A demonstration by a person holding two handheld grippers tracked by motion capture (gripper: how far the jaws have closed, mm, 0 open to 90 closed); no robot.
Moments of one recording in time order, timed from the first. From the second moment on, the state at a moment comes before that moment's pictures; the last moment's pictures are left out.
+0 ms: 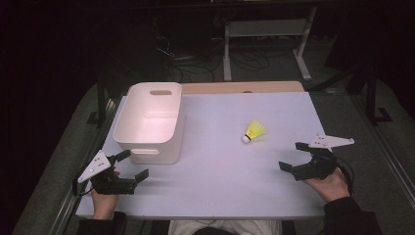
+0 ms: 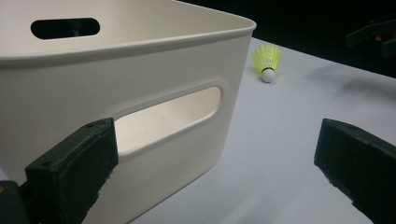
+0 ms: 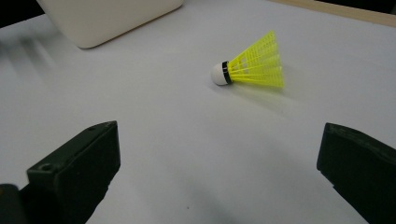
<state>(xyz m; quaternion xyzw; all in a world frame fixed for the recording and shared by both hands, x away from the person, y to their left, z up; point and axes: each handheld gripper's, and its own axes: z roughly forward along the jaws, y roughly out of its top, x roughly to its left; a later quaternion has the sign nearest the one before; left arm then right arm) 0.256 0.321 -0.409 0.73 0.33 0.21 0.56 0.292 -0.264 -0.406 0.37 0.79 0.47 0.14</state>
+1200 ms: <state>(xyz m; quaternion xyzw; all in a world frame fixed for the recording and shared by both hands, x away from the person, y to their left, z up) 0.255 0.322 -0.410 0.73 0.33 0.21 0.56 0.314 -0.260 -0.369 0.35 0.81 0.45 0.13</state>
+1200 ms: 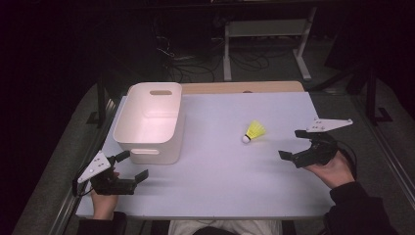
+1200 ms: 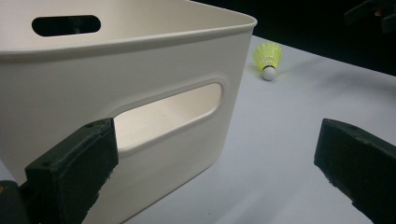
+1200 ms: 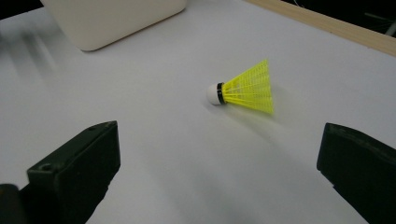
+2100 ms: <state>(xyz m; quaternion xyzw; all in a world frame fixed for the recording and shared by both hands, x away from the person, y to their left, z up) 0.255 0.322 -0.410 0.73 0.34 0.21 0.56 0.349 -0.243 -0.353 0.33 0.83 0.43 0.12</state>
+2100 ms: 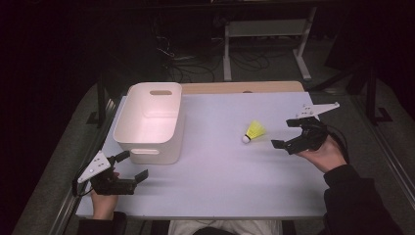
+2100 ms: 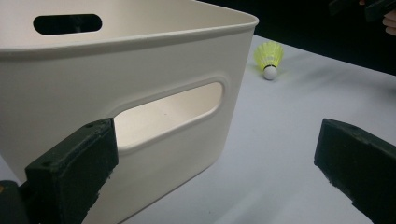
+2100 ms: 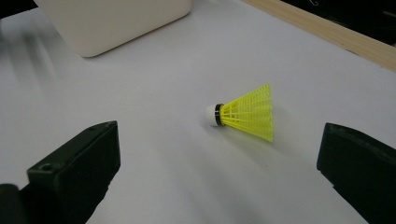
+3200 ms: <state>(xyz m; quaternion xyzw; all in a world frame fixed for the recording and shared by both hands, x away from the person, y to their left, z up) 0.254 0.322 -0.410 0.73 0.34 0.21 0.56 0.391 -0.236 -0.365 0.34 0.84 0.41 0.11</state>
